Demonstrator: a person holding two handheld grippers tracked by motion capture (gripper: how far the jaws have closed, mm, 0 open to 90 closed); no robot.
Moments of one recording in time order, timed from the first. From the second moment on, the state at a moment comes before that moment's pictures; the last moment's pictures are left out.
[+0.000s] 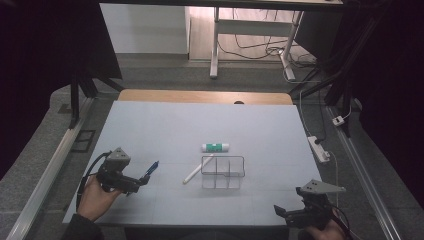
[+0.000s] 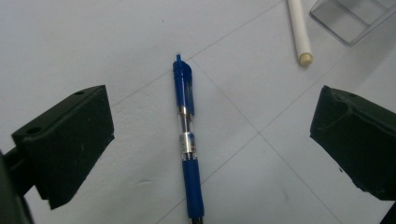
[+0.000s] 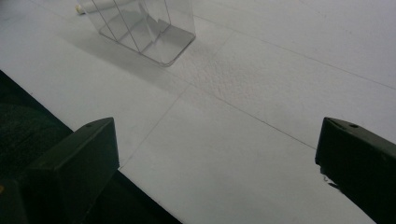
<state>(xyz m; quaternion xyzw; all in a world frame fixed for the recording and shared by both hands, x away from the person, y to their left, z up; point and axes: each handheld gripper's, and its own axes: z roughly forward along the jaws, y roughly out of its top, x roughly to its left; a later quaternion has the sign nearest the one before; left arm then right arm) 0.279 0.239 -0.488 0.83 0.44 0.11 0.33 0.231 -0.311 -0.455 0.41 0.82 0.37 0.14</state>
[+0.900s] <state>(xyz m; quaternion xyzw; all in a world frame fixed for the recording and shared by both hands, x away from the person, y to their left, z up) 0.298 0.229 -0.522 0.86 0.48 0.07 0.17 0.231 -0.310 -0.456 0.41 0.83 0.36 0.14</state>
